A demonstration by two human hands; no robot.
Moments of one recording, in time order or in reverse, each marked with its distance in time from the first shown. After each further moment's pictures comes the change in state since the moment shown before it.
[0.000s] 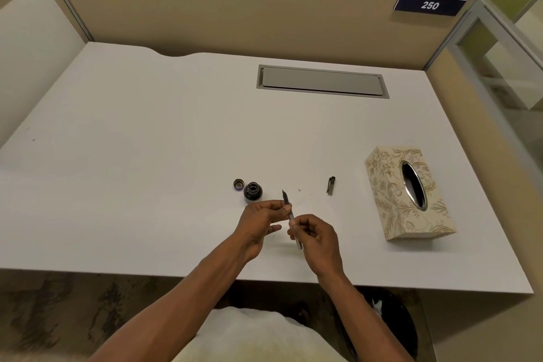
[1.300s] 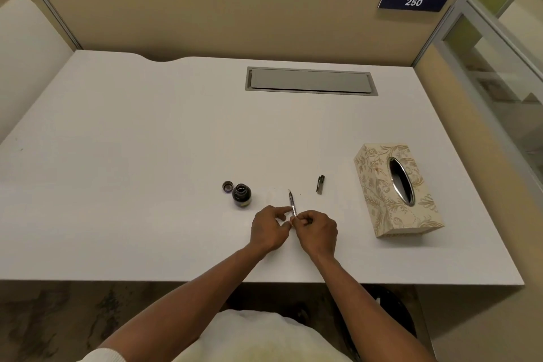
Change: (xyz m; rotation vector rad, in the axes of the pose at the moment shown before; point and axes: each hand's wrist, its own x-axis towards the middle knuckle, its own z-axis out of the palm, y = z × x) left_hand 0.056 -0.059 0.028 0.909 0.158 0.342; right_hand 0.054 0.047 -0.010 -0.430 0.240 0.028
